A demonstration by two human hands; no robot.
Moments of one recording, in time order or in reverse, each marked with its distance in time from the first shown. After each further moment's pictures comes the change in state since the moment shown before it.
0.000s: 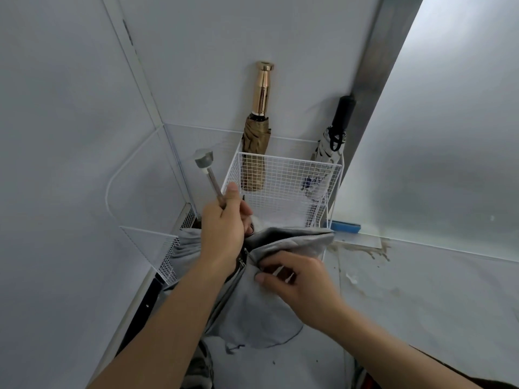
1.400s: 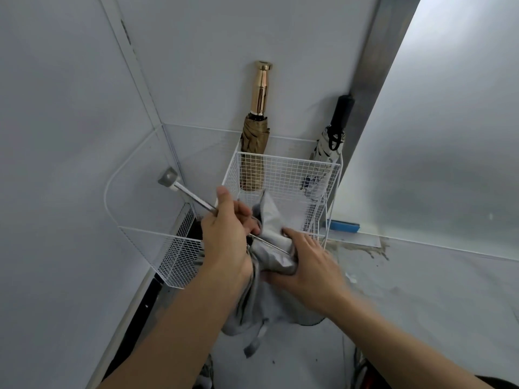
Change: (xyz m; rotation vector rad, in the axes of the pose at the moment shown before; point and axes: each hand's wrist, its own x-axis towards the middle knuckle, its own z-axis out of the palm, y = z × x) left_hand -0.017 0.013 0.015 -0.461 0.160 -0.249; right_hand 0.012 0.003 -0.012 -0.341 -0.086 0.252
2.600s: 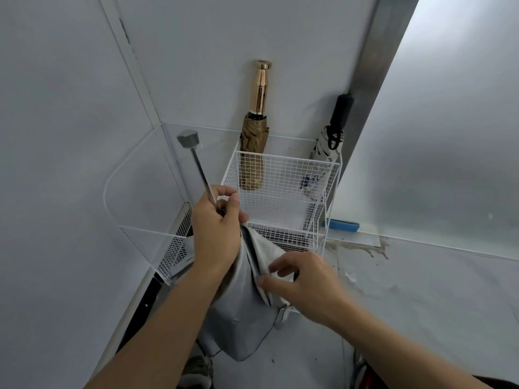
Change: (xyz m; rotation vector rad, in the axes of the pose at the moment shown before) left_hand 0.018 0.001 -0.028 0.576 -0.113 0.481; right_hand -0.018 -0.011 -0.006 0.130 -0.105 0.055
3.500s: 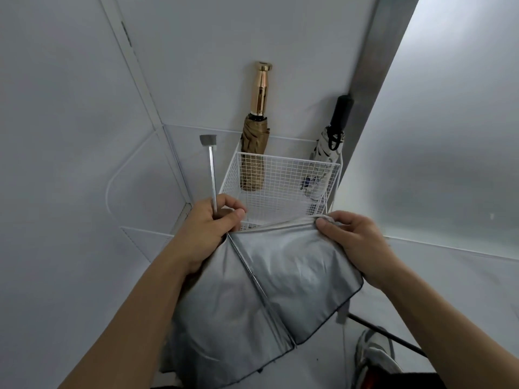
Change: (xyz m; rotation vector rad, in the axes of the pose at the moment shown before) left_hand 0.022 -0.004 -0.031 0.009 -0.460 -0.214; right_hand 0.027 0.036 -0.066 0.762 0.118 0.028
